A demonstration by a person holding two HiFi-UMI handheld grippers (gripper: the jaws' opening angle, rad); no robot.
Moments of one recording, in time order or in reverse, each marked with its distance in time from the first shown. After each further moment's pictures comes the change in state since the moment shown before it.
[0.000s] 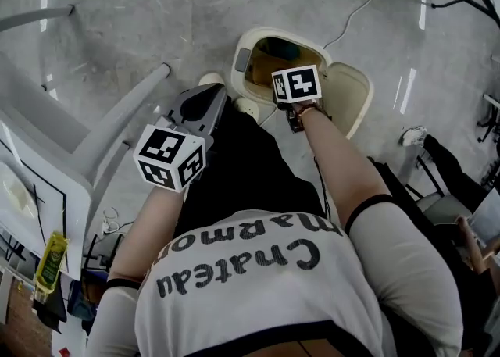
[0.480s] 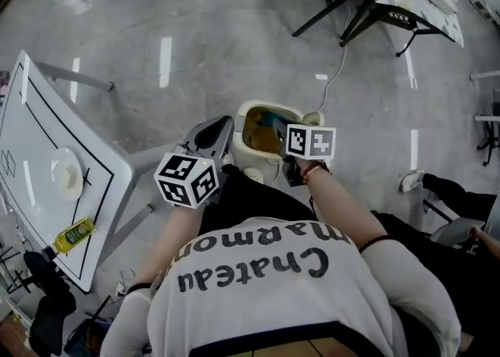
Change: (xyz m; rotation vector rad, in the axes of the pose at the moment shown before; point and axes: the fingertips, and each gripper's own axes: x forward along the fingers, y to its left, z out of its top) left arm -0.082 -0.125 0.124 0.124 -0.264 0.005; right arm -0.245 0.042 0.035 0.240 -0.490 0.180
